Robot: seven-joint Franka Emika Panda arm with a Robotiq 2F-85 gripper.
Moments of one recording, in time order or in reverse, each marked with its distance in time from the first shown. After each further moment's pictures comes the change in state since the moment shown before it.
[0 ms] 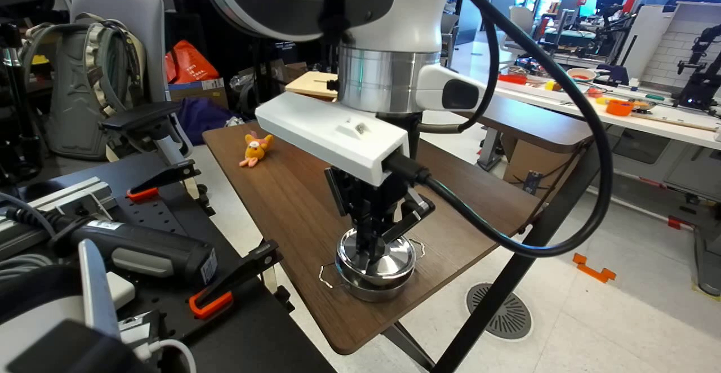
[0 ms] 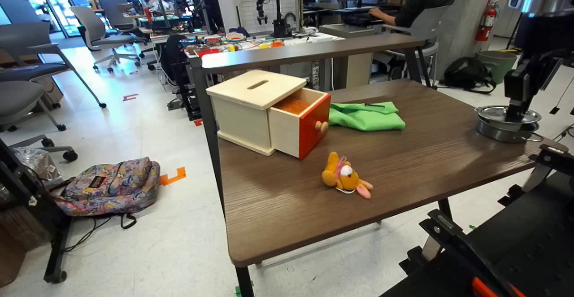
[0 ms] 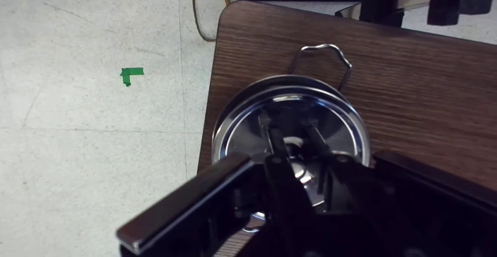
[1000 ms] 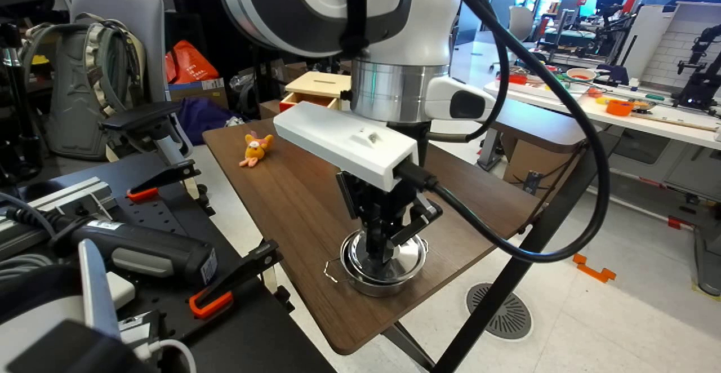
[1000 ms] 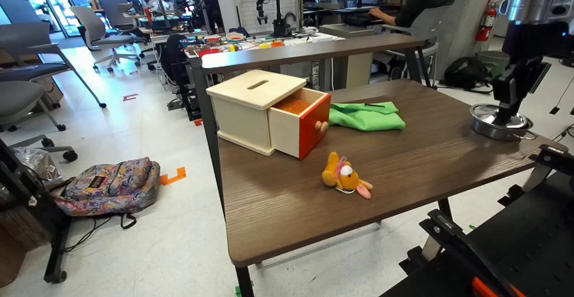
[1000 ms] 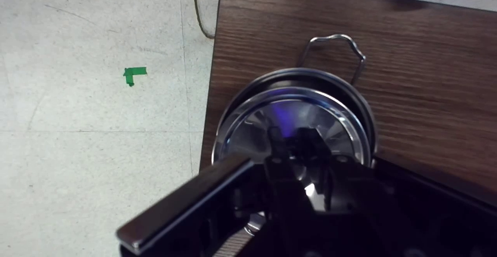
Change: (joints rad) arm 0.009 0.057 0.000 0.056 -0.003 0.000 0.042
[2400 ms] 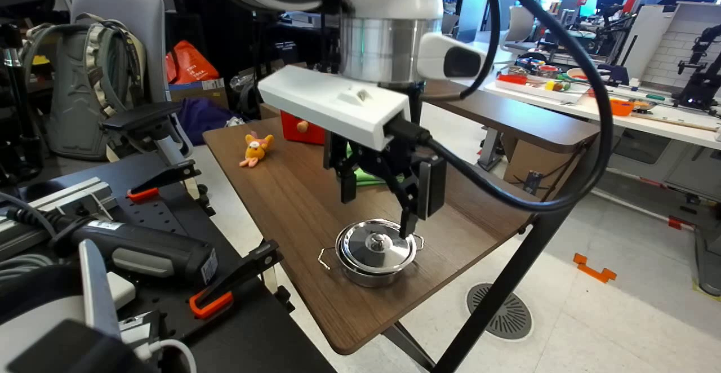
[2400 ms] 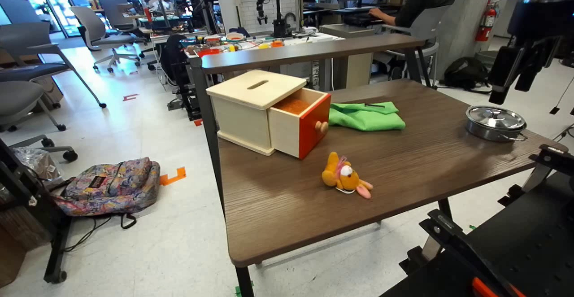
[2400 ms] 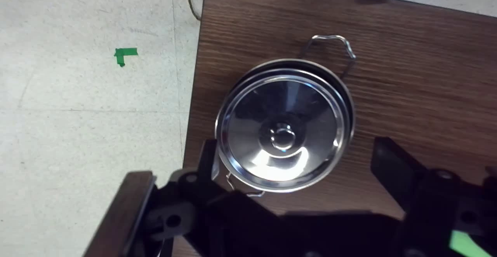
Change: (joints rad) arm -0.029 -0.116 0.045 -0.065 0.039 -0.002 -0.055
